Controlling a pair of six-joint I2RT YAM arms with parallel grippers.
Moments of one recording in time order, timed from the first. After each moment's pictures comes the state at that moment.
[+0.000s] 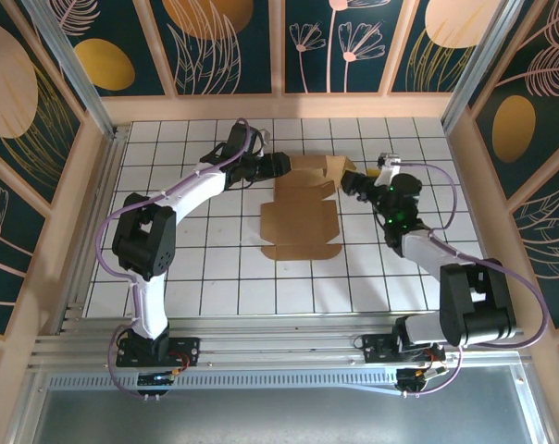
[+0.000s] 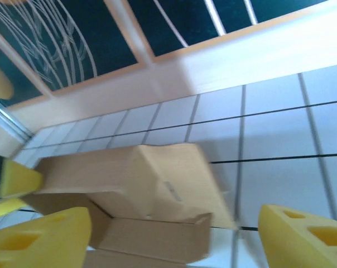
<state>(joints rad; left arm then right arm) -0.48 2.00 1.57 -0.29 0.33 -0.63 0.15 1.38 0.62 0.54 -0.27 0.35</state>
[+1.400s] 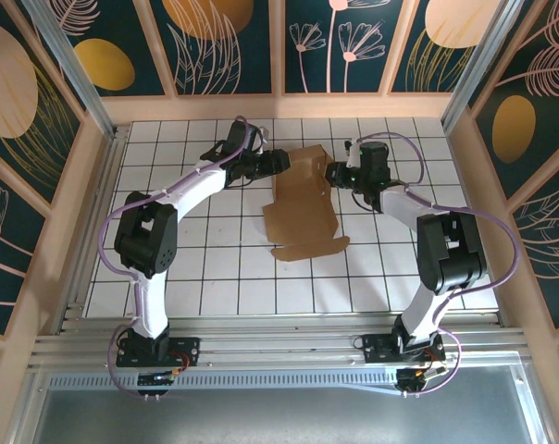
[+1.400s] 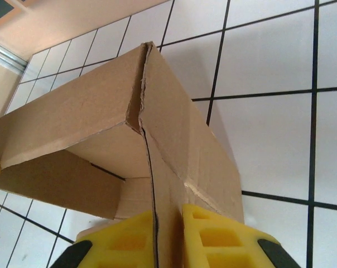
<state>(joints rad) -0.48 2.02 1.60 -0.30 0.33 -0.65 0.26 1.73 1.07 0.07 -0.37 0.39</state>
